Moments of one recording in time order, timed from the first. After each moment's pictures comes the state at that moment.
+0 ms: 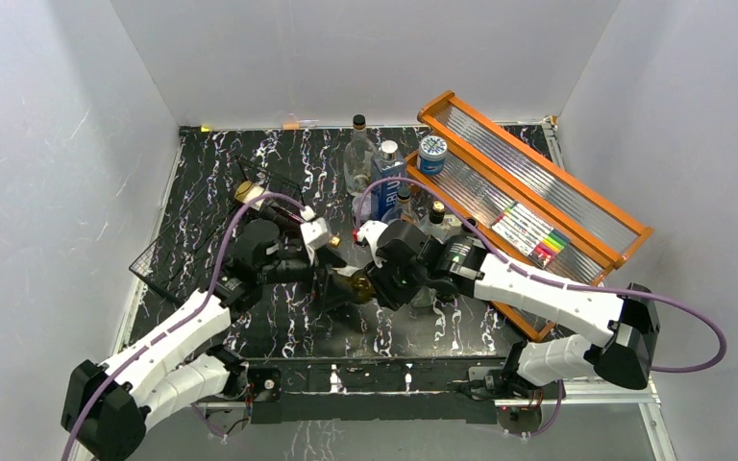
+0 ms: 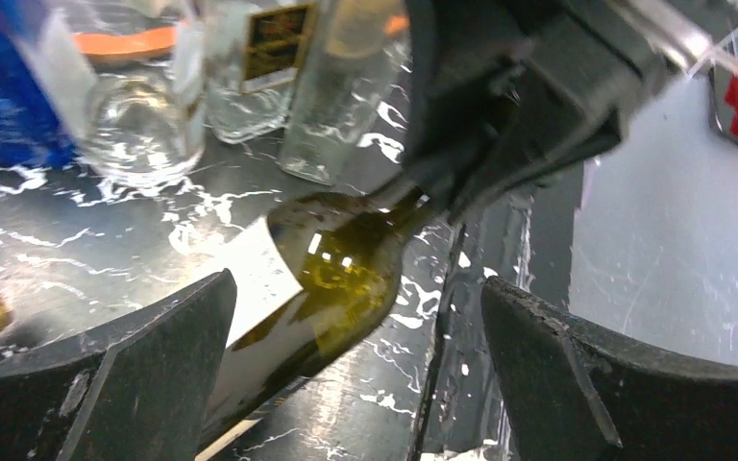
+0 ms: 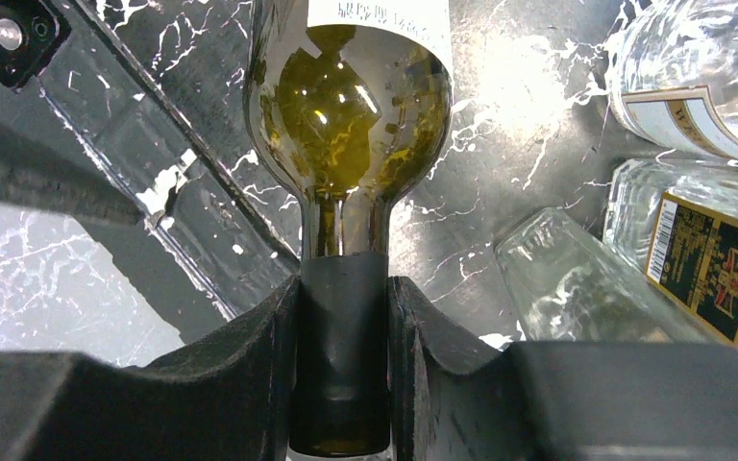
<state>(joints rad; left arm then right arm) -0.56 0.94 0.60 -0.06 0.76 -0.05 1.11 1.30 1.14 -0.77 -0.04 0.22</state>
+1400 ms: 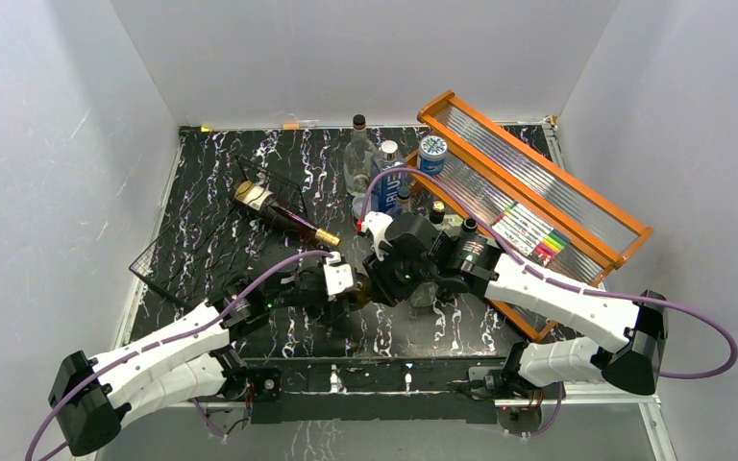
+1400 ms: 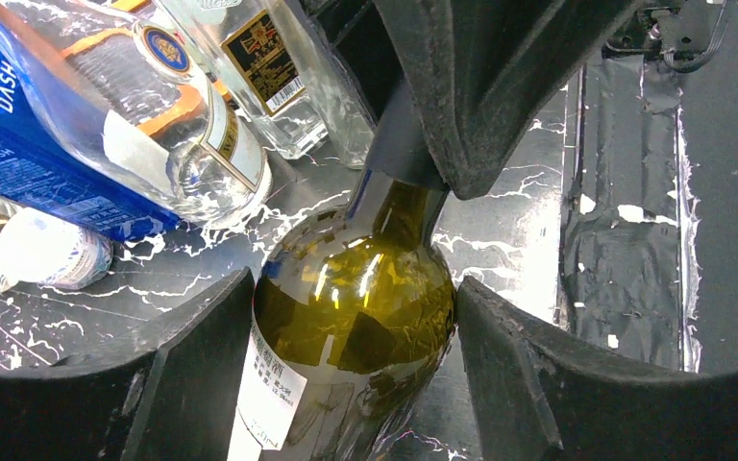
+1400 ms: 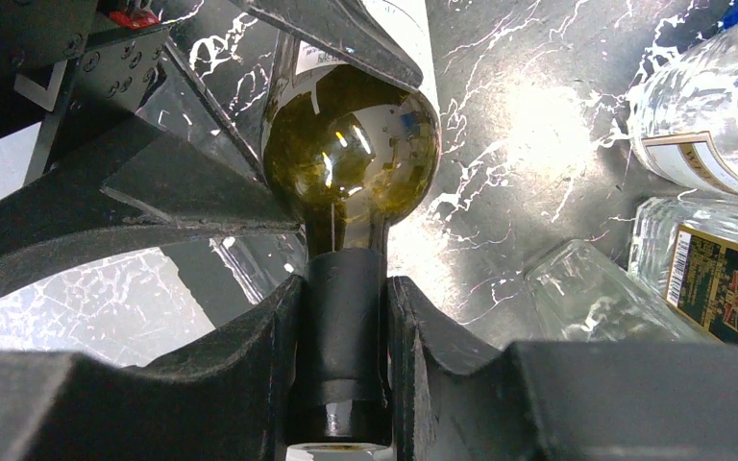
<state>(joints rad) -0.87 0.87 0.55 -0.07 0.41 0.38 1.10 1.24 1.17 -0.75 -0.11 0.26</state>
